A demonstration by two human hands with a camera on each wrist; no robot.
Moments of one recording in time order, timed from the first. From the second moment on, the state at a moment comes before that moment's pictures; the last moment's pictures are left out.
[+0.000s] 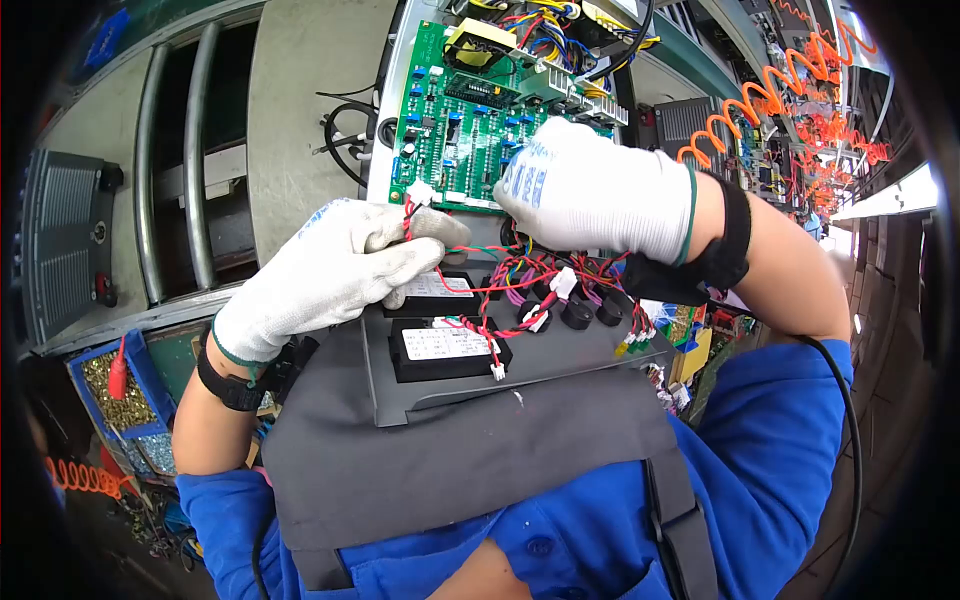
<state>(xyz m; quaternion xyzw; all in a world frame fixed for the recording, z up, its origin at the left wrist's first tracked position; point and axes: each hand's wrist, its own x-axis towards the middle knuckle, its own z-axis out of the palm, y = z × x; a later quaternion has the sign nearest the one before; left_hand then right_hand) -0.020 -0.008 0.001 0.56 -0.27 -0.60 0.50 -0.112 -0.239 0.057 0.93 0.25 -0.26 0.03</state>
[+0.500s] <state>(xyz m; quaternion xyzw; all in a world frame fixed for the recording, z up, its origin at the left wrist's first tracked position) -0.020 0.003 0.008 0.59 -0.29 -0.50 0.56 -0.110 -0.259 0.083 0.97 0.08 -0.16 -0.18</state>
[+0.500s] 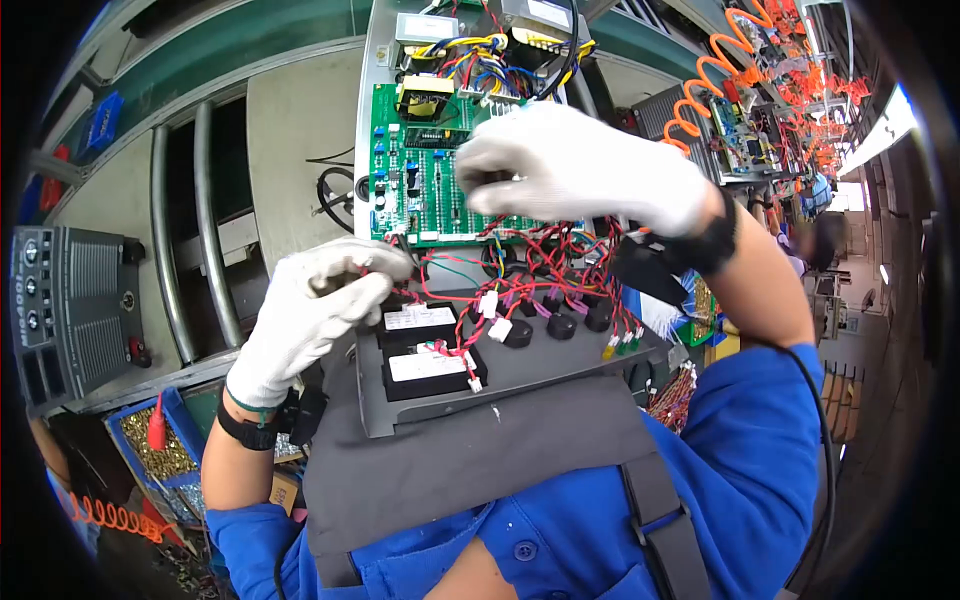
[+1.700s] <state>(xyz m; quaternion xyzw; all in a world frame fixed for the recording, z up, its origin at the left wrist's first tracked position) -0.018 -0.042 0.035 0.66 -0.23 -0.52 0.48 -0.145 -0.262 0.037 0.79 -0.11 -0.06 -0.60</state>
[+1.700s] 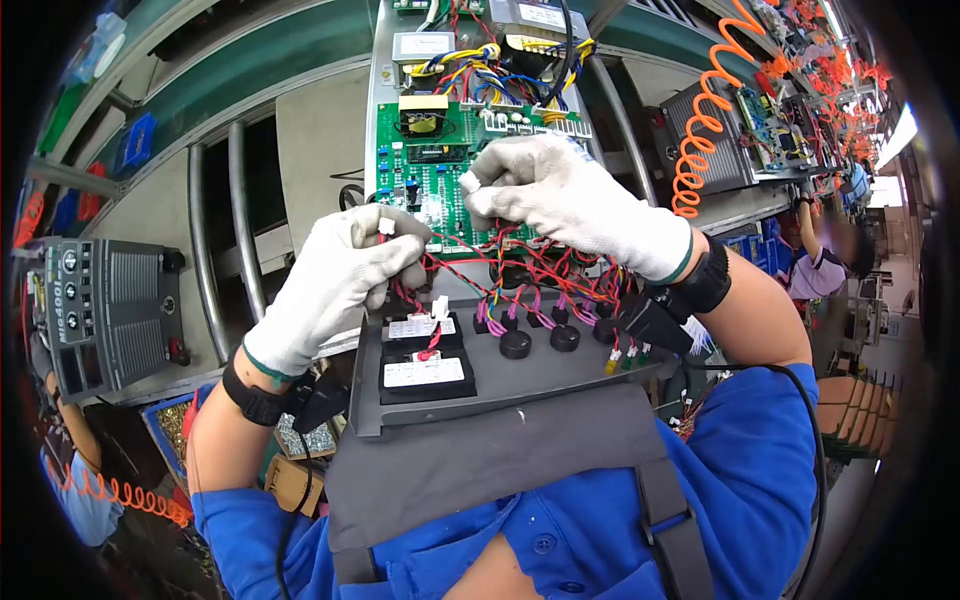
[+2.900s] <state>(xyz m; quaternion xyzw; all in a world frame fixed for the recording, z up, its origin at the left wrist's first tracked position) -0.024 -0.001 0.002 0.68 -0.65 -0.24 0.25 -0.106 -0.211 0.031 0.97 0.12 -0.15 -0.13</state>
